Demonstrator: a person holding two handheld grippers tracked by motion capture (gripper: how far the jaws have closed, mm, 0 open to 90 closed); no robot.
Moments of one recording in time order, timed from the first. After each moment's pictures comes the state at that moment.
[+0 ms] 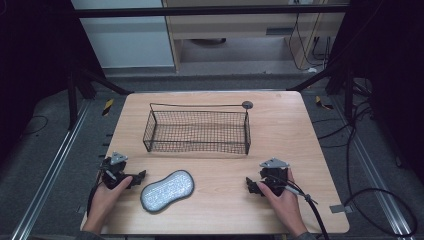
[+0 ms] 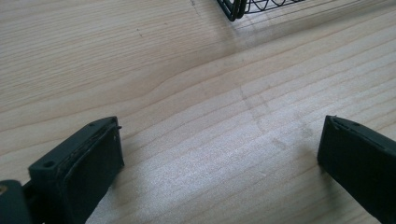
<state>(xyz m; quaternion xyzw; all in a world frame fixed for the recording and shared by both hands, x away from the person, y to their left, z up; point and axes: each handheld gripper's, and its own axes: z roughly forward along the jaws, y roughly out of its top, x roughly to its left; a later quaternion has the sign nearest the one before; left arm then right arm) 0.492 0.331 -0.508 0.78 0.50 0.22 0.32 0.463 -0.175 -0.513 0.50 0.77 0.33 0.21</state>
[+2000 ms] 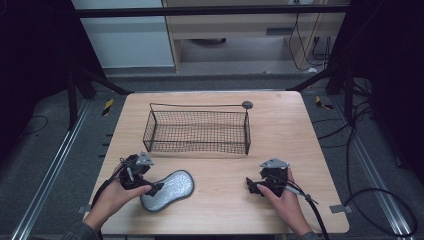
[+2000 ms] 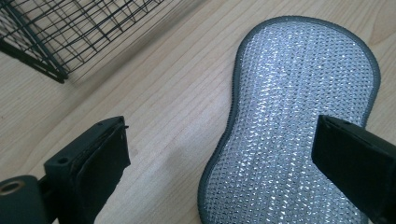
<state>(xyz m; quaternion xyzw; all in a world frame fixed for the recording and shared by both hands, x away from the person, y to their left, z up) 0.469 0.250 -0.445 0.90 0.34 0.14 0.25 0.463 -0.177 -0.513 0.49 0.78 0.33 0.21</state>
